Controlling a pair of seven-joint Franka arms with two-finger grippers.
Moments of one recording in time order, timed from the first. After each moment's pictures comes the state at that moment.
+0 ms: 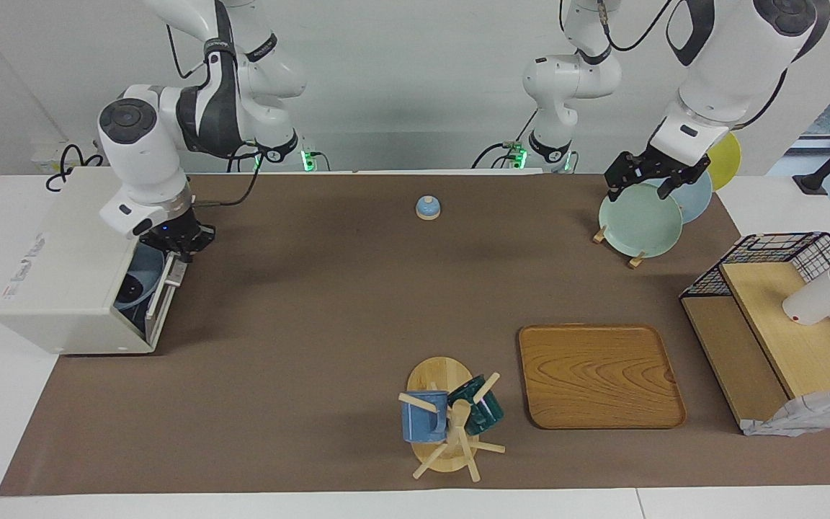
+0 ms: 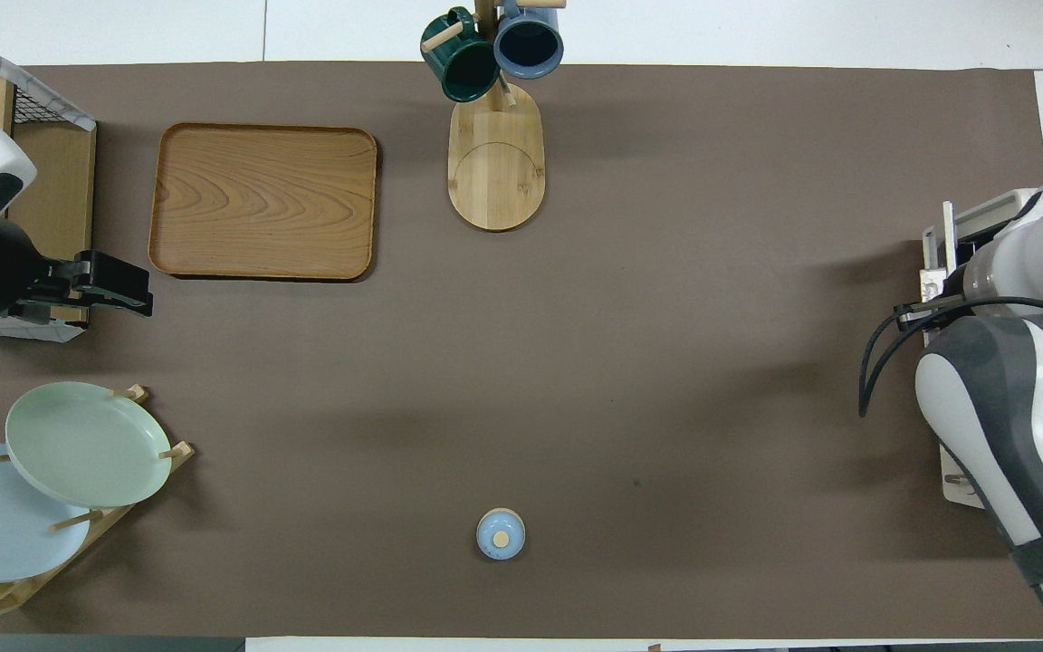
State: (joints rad) left arm -0.06 -0.02 -0.09 -1.63 -0.04 1.52 -0.13; right arm -0.11 -0.01 0.09 -2.07 -0.18 2.01 -0.09
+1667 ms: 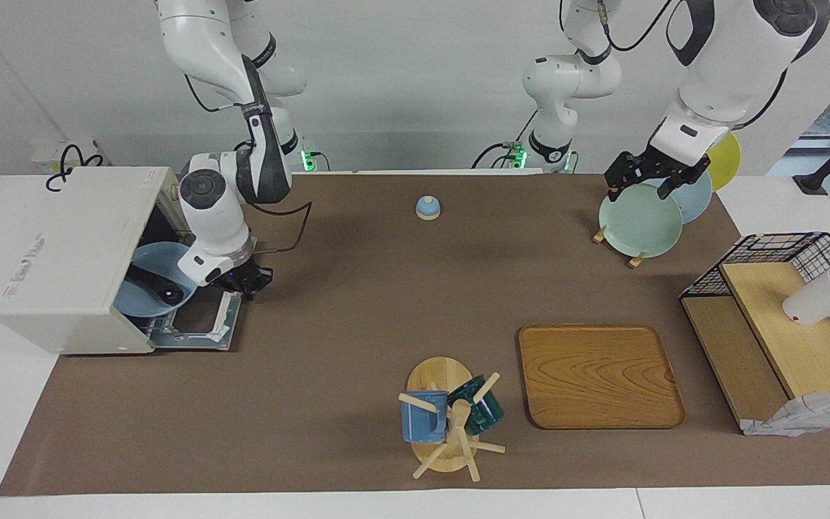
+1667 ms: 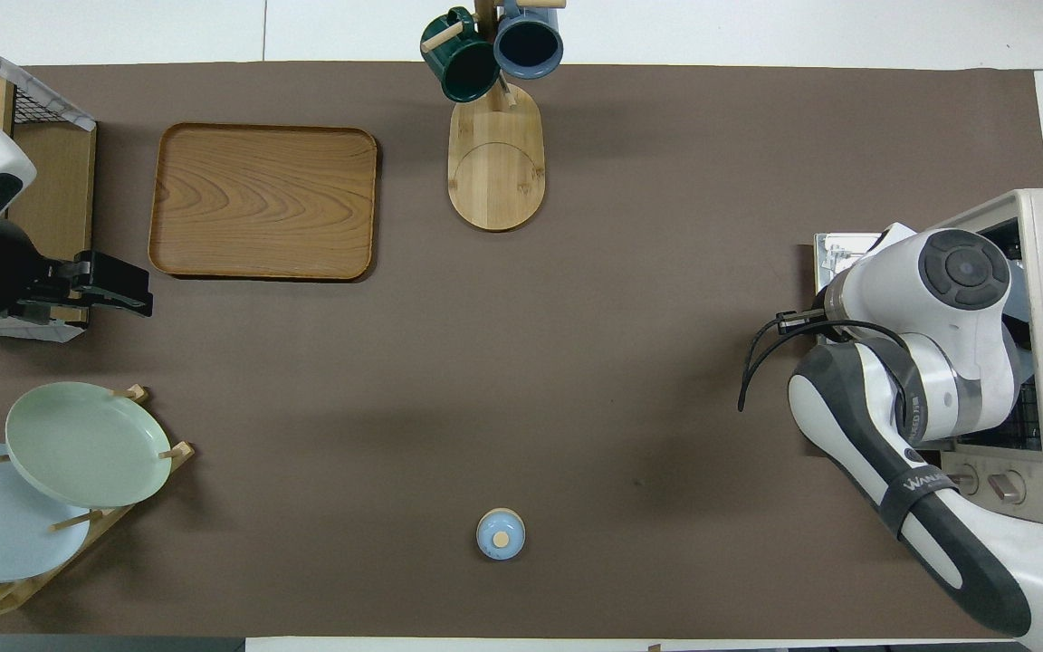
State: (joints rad) left arm -0.06 -0.02 -0.09 -1.63 -0.04 1.52 -0.13; right arm 0.00 0.16 0.09 -2.15 -0.13 2.25 0.08
